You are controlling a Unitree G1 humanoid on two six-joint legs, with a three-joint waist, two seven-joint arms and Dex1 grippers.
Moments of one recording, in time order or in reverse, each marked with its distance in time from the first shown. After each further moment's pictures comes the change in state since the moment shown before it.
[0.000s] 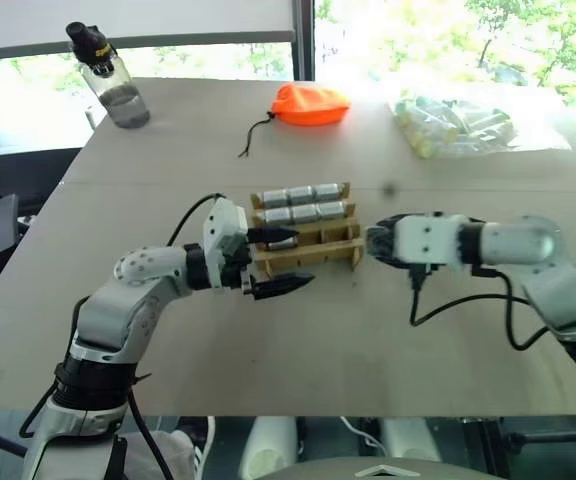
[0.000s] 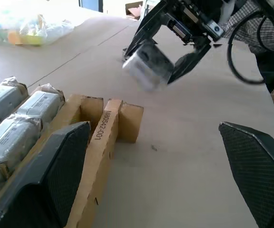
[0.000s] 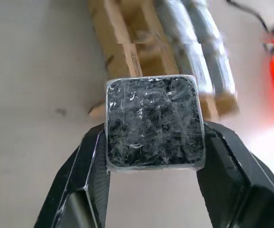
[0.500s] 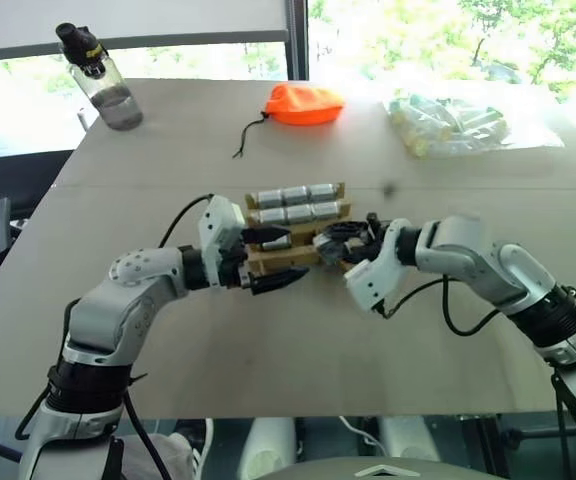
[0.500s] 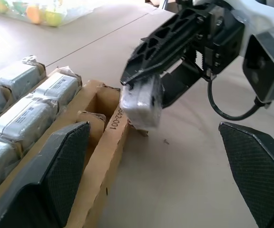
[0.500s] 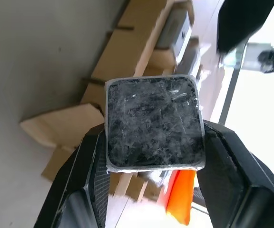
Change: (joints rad) left arm 0.017 0.008 0.039 -0.025 -0.017 0.096 0.076; right arm -0.162 0.123 0.187 0.258 -0.481 -0.657 -0.244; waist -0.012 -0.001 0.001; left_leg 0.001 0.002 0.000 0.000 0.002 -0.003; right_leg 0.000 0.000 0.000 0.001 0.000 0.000
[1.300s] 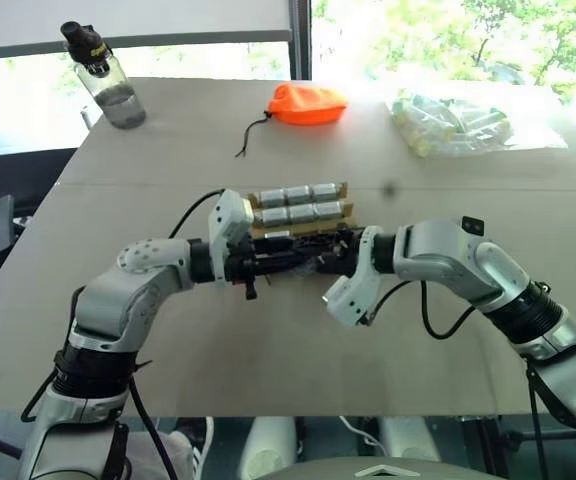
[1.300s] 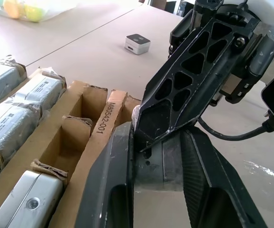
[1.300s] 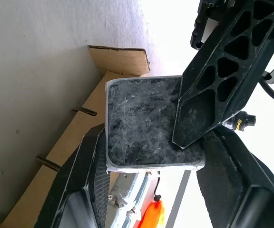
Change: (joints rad) left arm -0.078 0.010 -0.040 0.029 0.000 0.060 -0.058; right arm -0.032 0.092 0.009 -0.007 -0.052 -0.076 0.011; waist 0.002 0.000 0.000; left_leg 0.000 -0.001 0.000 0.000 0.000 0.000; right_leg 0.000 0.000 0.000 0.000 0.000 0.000
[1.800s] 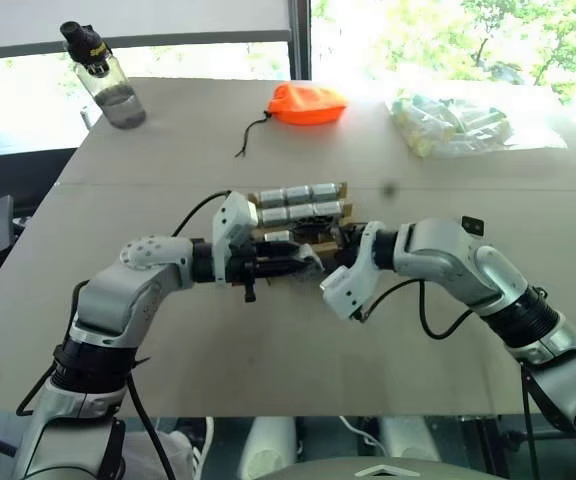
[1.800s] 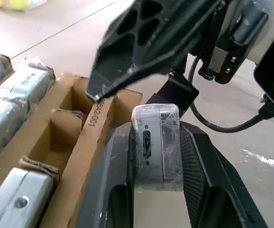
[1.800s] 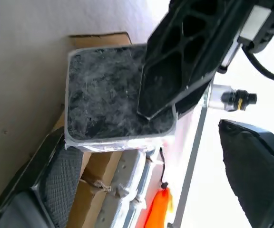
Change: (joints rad) left arm -0.044 0.016 -0.040 0.033 0.018 -0.020 -0.056; right arm 0.074 0.027 -0.076 -0.044 0.096 0.142 0.032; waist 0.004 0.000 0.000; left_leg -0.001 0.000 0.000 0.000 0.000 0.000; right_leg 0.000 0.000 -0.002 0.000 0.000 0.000
